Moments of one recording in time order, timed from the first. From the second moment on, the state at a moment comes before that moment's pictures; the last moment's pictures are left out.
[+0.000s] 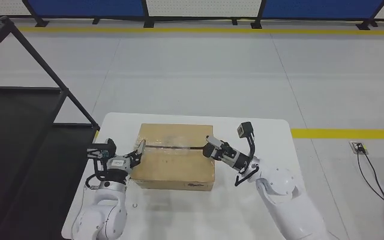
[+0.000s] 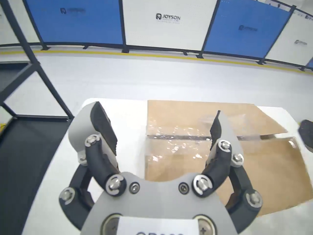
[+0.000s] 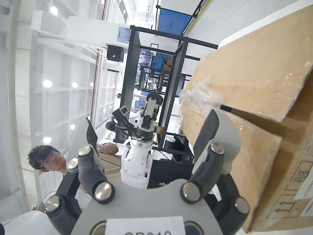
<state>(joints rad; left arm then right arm) 1.30 -1.30 -1.45 -1.85 1.34 0.13 -0.07 -0.86 -1.29 1.15 -1.38 0.29 -0.25 0.67</state>
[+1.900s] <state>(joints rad) 1.00 -1.33 -1.14 -1.51 2.14 0.13 -0.11 -0.92 -1.28 1.25 -1.37 0.42 -0.26 0.70</state>
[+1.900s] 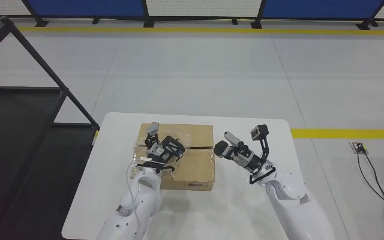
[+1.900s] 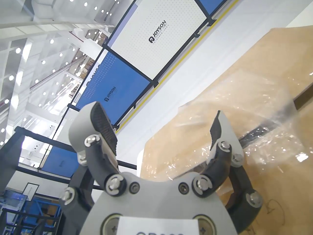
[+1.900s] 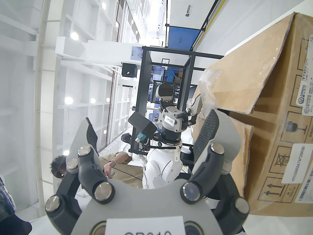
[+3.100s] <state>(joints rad) 1.10 -1.36 -1.04 -1.66 2.23 0.09 0.06 -1.09 -1.25 1.42 -1.45 0.52 -0.37 0.71</state>
